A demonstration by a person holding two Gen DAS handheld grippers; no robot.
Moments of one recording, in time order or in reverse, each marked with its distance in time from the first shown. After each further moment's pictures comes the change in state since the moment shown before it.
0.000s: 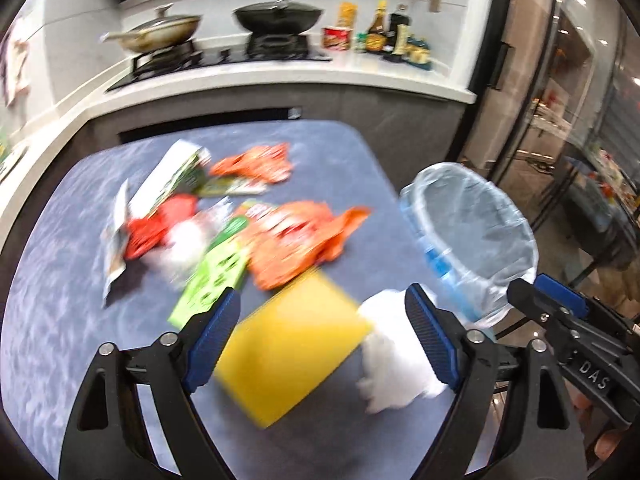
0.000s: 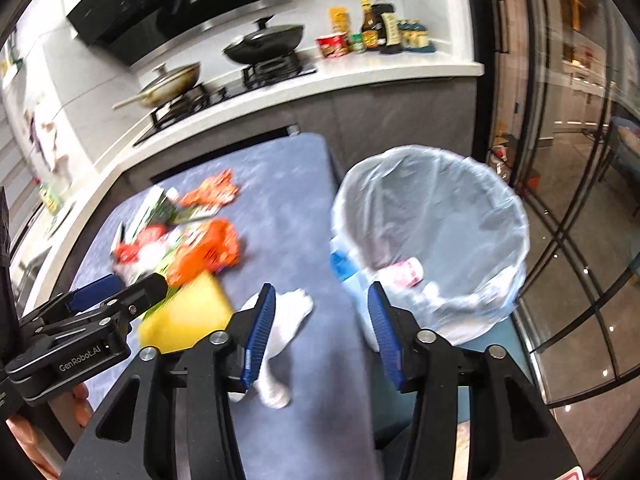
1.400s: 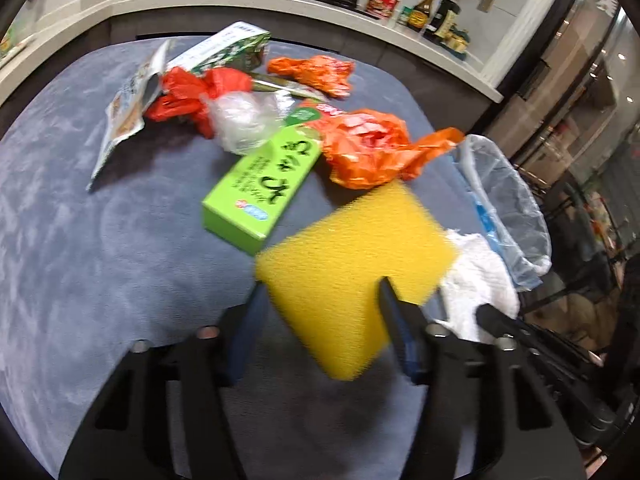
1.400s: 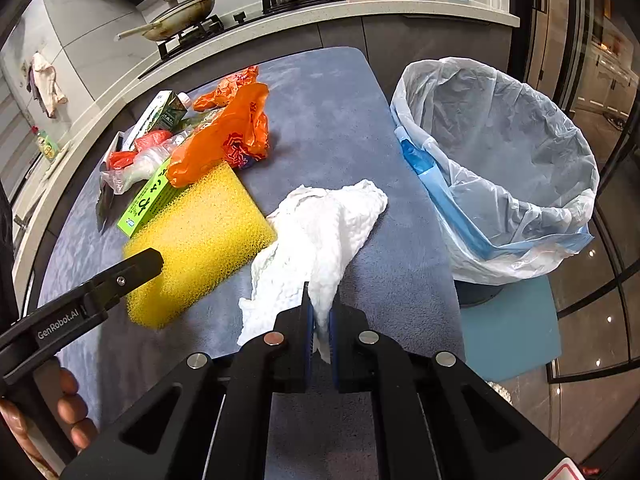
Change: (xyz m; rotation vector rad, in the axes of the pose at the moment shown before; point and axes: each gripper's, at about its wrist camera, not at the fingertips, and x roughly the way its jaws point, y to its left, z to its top) left arm 0.041 0.066 -0.054 -0.191 0.129 -0.114; right arm 0.064 0.042 -0.055 -0.042 0.194 0.016
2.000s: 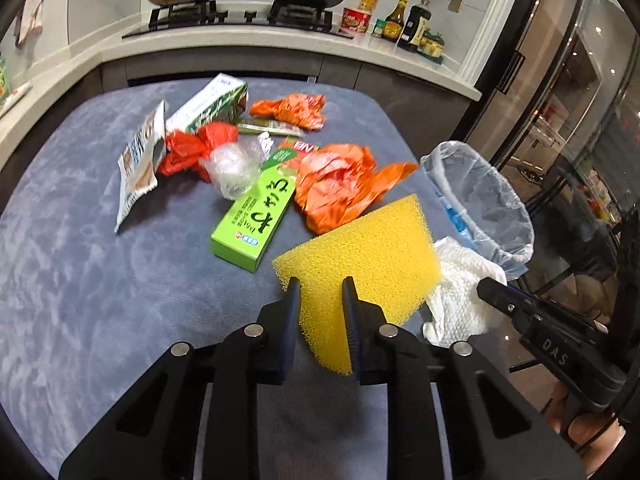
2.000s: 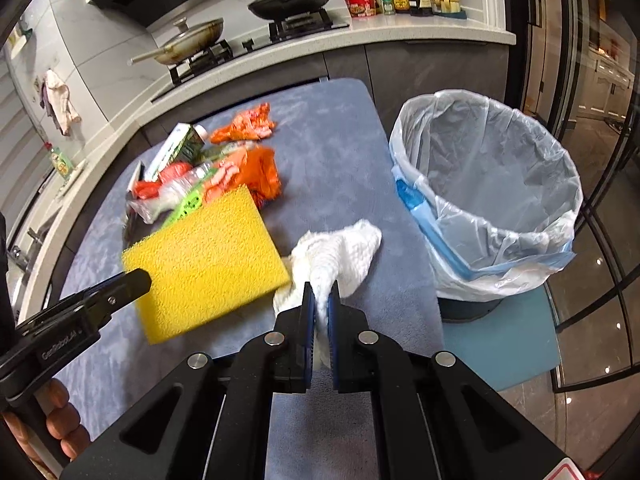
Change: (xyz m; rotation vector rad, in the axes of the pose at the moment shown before) left arm -0.050 -0.022 0.002 0.103 -0.066 0.014; right arm -0.042 -0.003 0.010 0.012 -0.087 0.040
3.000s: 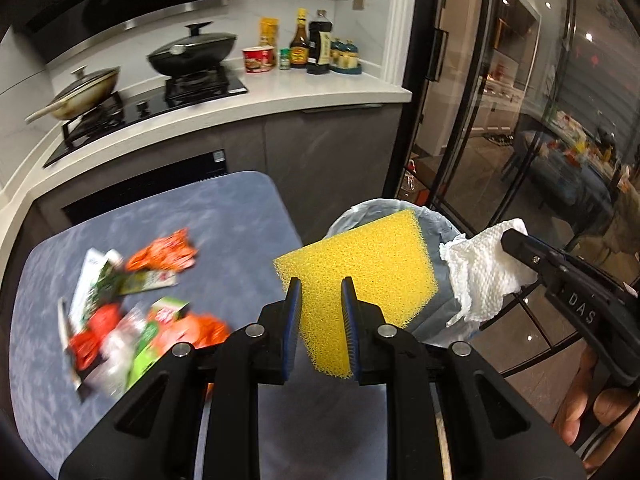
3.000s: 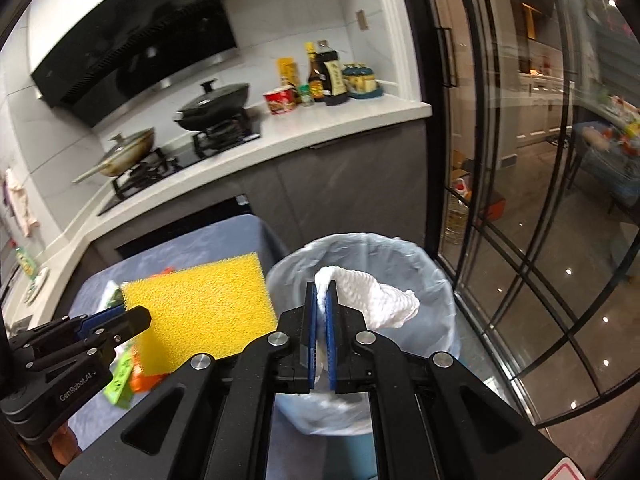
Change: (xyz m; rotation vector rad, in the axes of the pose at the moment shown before) left arm 0.047 -0.168 0.113 0.308 -0.065 -0.025; right arm -0.057 -0.125 0.110 0.139 -0.272 -0.159
